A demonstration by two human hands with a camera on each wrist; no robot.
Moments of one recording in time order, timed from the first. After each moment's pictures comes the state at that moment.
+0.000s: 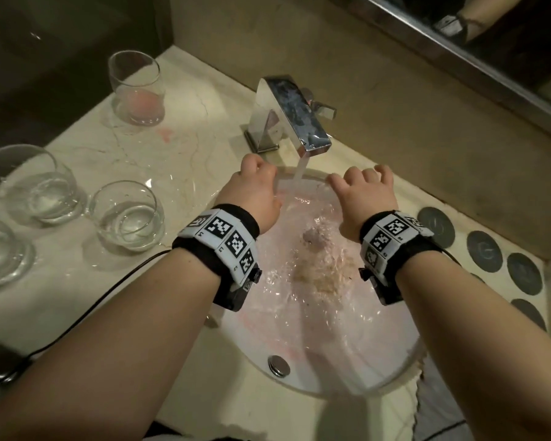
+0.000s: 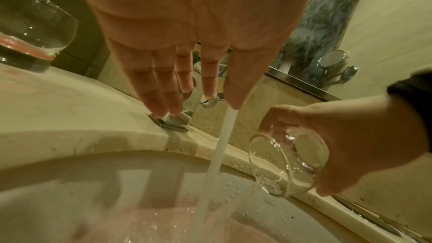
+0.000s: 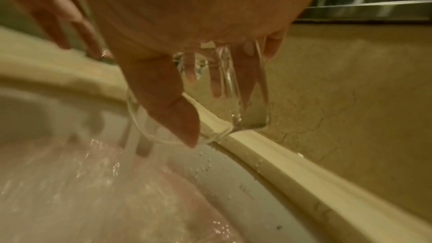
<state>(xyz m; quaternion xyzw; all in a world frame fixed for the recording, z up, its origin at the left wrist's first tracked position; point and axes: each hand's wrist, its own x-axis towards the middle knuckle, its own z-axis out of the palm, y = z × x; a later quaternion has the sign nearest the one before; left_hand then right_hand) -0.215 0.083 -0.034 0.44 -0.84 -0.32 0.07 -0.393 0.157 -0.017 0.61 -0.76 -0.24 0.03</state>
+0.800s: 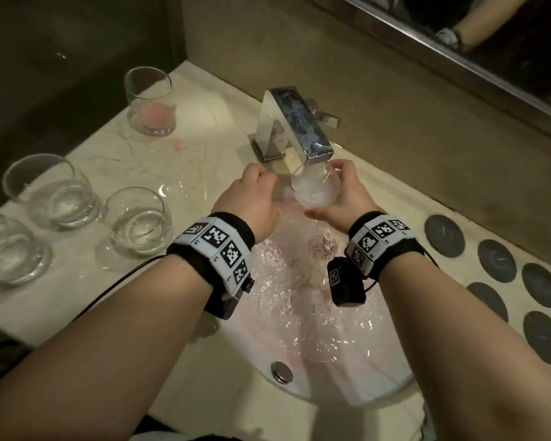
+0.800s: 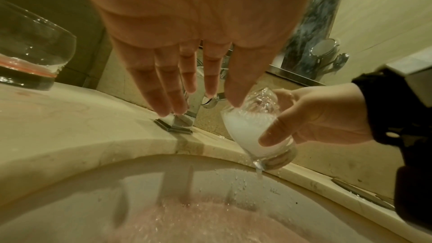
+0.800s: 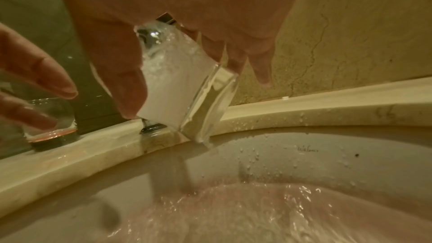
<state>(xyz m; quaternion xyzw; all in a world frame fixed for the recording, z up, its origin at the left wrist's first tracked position) -0.205 0.086 -0.029 0.43 -0.86 -0.27 0.06 -0.385 0.140 -0.032 0.46 -0.82 0.23 -0.26</state>
